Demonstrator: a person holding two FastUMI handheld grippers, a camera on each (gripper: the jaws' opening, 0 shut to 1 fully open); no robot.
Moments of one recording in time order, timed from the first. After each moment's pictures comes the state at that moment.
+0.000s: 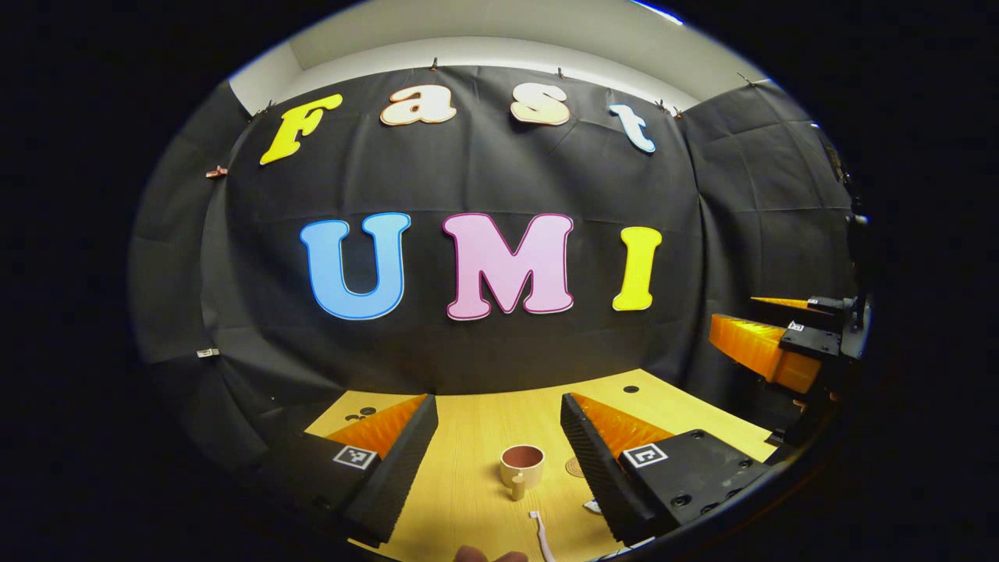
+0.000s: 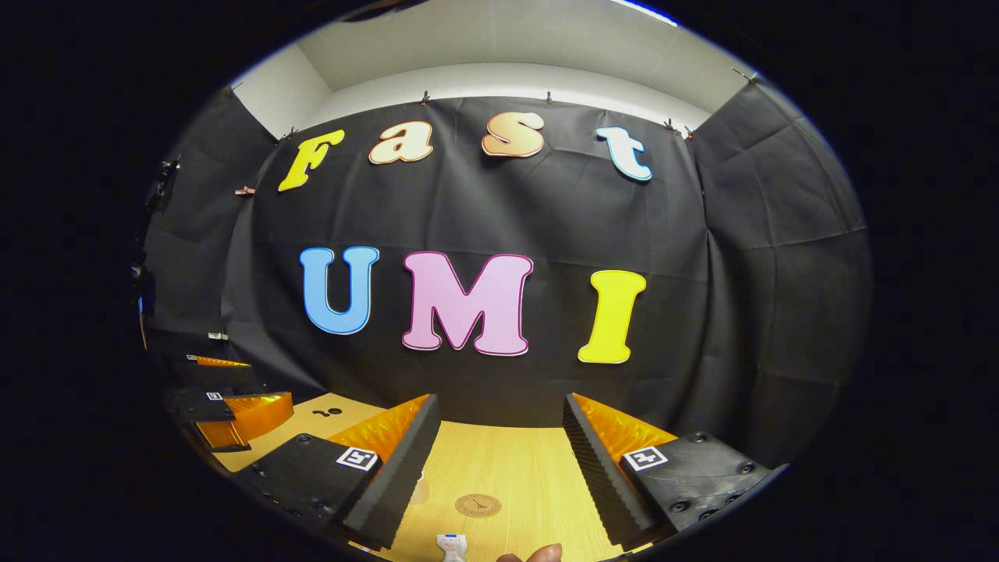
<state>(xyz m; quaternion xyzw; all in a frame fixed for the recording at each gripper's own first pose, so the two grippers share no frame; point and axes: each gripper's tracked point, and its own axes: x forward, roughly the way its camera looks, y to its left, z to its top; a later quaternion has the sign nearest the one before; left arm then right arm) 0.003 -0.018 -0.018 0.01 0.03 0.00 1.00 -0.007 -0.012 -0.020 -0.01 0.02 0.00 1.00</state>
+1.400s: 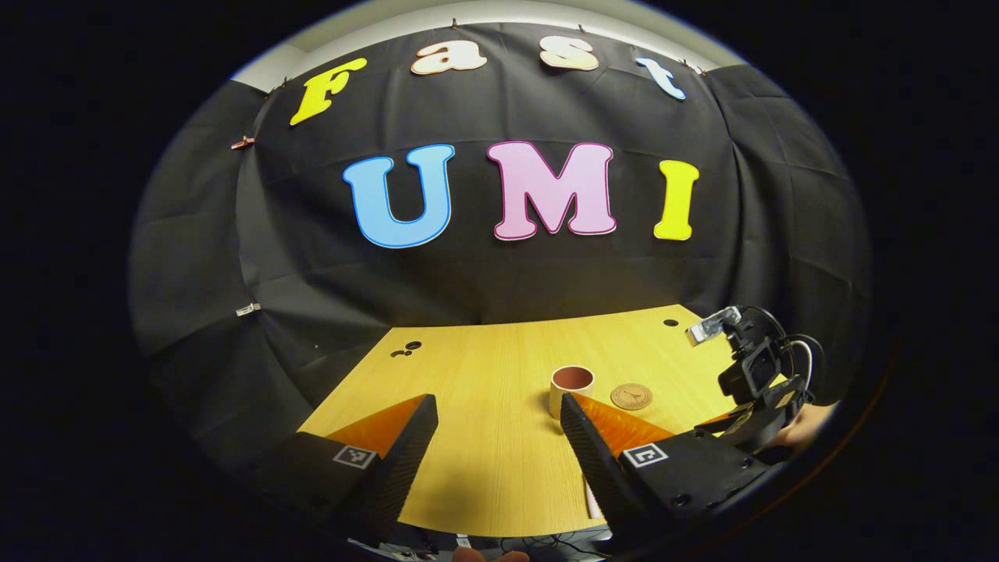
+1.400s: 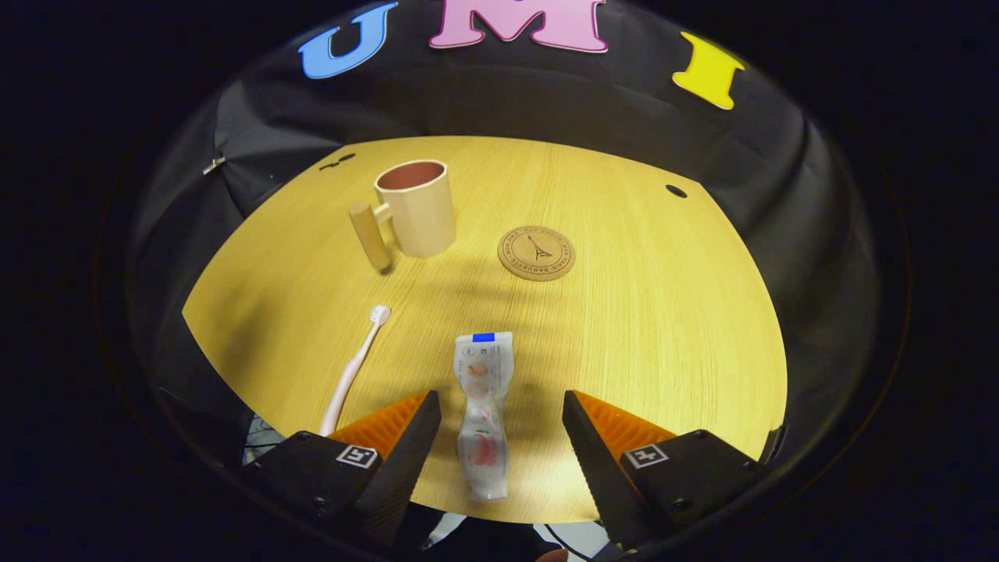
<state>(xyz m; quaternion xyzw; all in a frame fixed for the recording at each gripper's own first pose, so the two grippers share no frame) -0.051 0.037 -0.106 0.02 0.15 0.07 0.99 -0.072 0.044 -0.381 -0.04 0.53 0.08 0.85</state>
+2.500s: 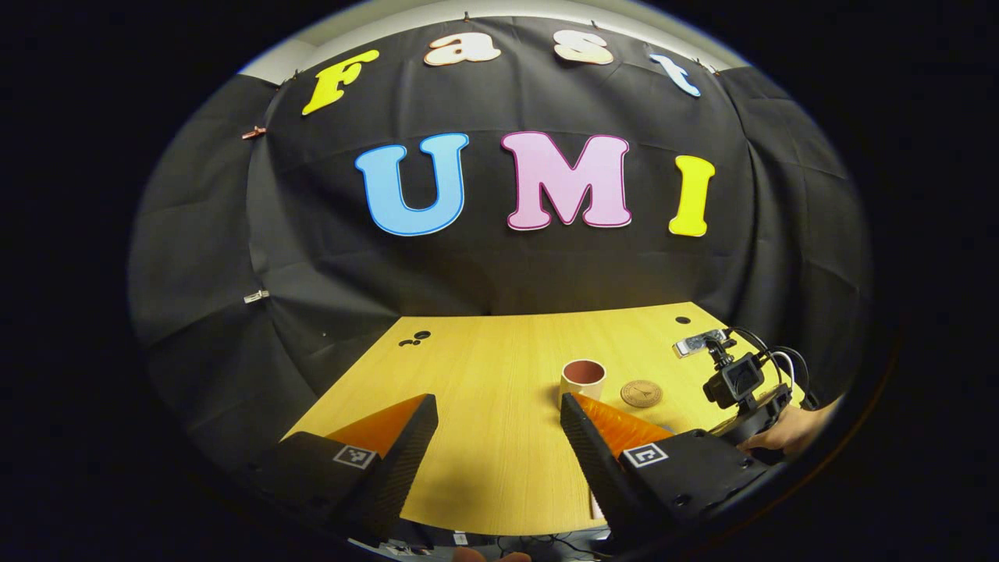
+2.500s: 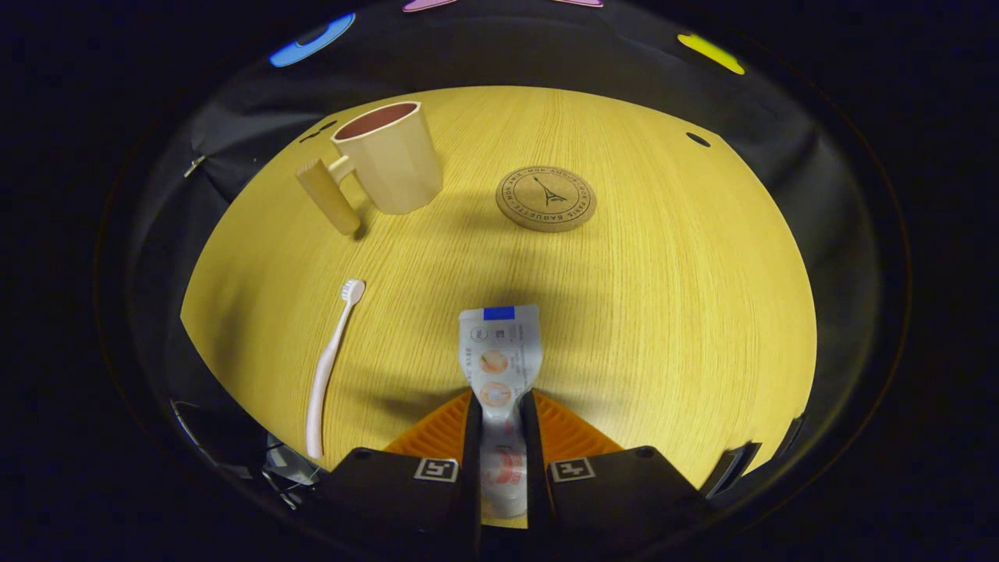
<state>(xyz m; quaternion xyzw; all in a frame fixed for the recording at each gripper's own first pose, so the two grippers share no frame) -0.043 0.041 -0.121 0.00 0.16 0.09 0.98 -0.074 0.043 -0.415 0.01 0.59 0.08 0.80</state>
